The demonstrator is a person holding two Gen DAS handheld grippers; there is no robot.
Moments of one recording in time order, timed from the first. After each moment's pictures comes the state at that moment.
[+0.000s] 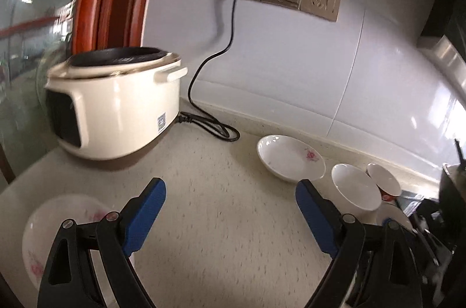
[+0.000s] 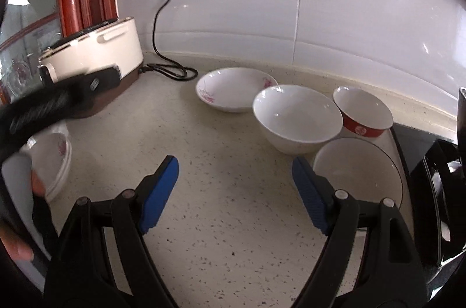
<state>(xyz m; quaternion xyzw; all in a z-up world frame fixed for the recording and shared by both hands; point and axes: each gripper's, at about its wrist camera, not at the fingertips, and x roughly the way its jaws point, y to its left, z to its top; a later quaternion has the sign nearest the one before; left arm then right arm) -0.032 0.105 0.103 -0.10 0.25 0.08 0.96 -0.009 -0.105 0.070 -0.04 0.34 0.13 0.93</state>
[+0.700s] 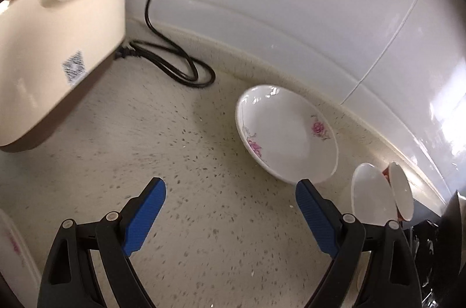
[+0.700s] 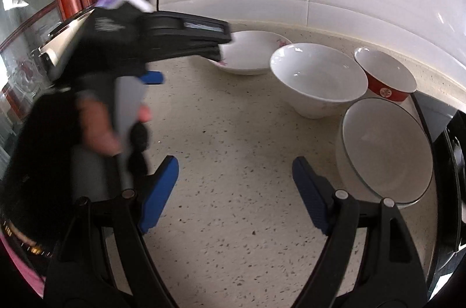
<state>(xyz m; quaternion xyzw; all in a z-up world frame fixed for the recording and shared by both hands) 0.112 0.093 0.045 -0.18 0.44 0.04 0.88 -0.004 -0.090 0.049 -0.03 0.40 0.16 0.90</state>
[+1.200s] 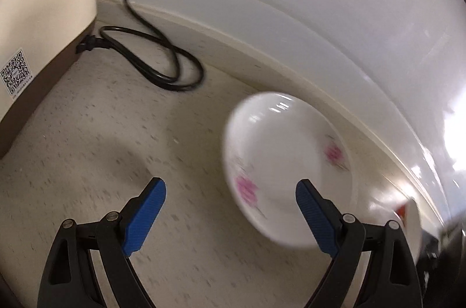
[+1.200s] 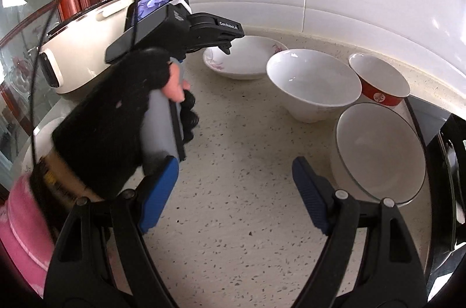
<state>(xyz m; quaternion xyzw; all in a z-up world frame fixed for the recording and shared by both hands) 0.177 0.093 0.018 -0.21 0.45 0.06 0.86 -0.006 -0.093 0.052 -0.03 0.40 0.15 0.90</state>
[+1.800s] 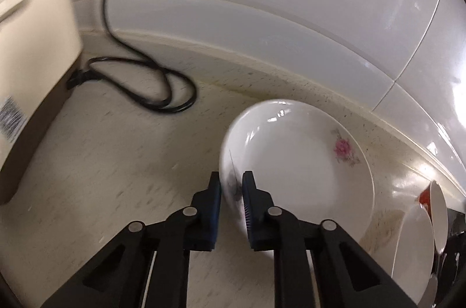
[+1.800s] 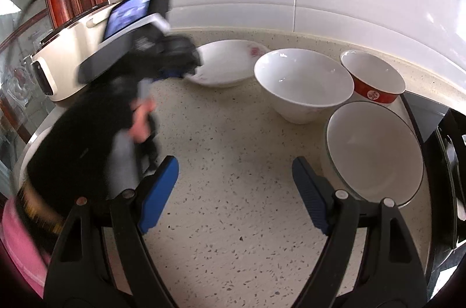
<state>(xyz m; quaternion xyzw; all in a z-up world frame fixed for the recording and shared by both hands) 0.174 0.075 0.024 -0.13 0.44 0.06 0.89 0.001 -0.102 0.053 -0.02 0.40 0.14 0.91</state>
